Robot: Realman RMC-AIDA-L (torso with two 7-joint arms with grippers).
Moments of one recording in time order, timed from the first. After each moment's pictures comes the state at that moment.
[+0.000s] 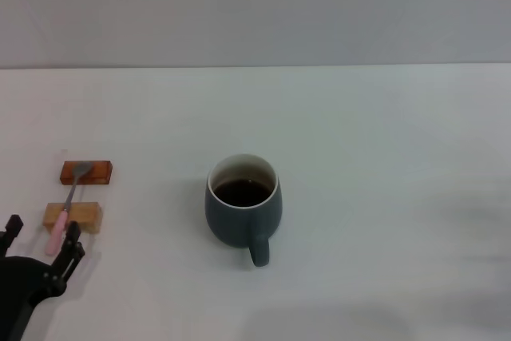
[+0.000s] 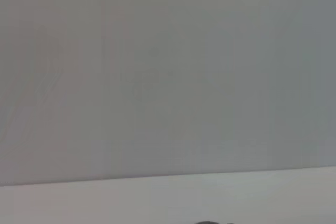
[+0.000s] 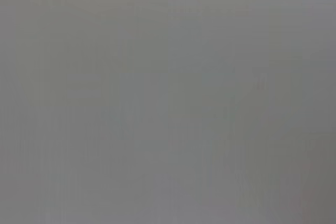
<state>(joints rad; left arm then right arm) -0.06 -2.07 -0.39 -0.30 2.03 1.34 0.01 0.27 2.09 0.48 0.29 -1.62 -1.36 -0.08</state>
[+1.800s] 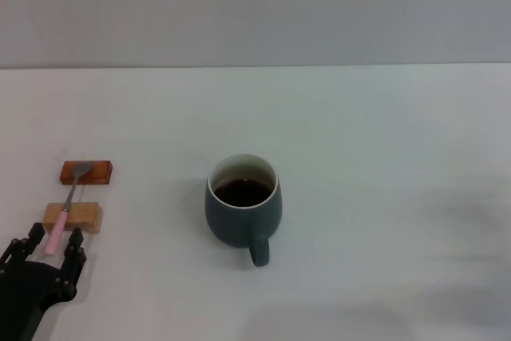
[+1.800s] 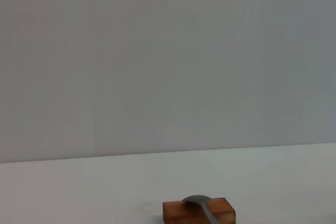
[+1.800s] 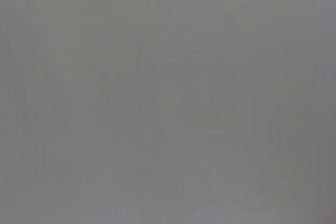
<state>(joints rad) -0.07 -2.07 -0.37 -0.30 2.02 1.27 0.01 0.28 2.09 0.43 0.30 -1.63 -1.32 -0.08</state>
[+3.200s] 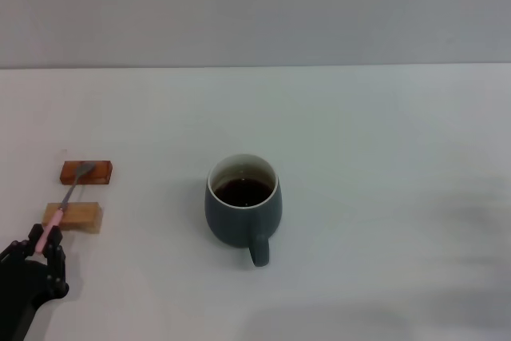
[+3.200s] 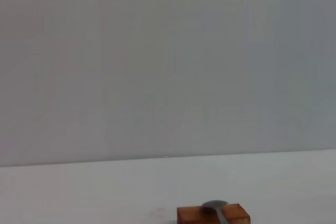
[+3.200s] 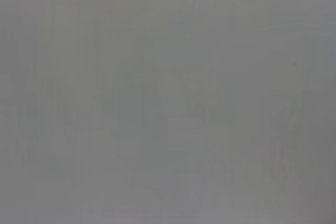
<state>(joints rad) -0.06 -2.07 -0.39 -0.31 2.02 1.28 0.02 0.28 2.09 0.41 0.30 -1.63 -1.32 -0.08</state>
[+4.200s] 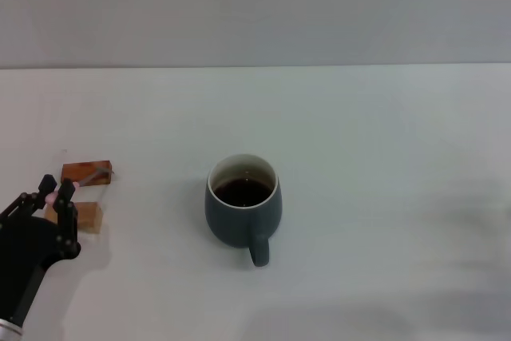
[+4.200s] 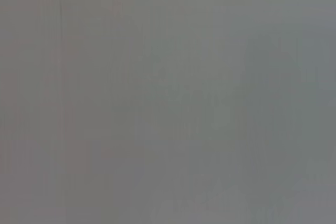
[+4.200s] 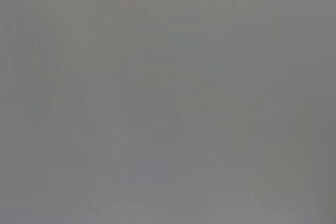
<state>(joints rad) -0.12 -2.05 -0.36 -0.34 2.03 1.44 0.05 0.27 2.09 0.38 0.30 -1.63 -1.32 -0.08</state>
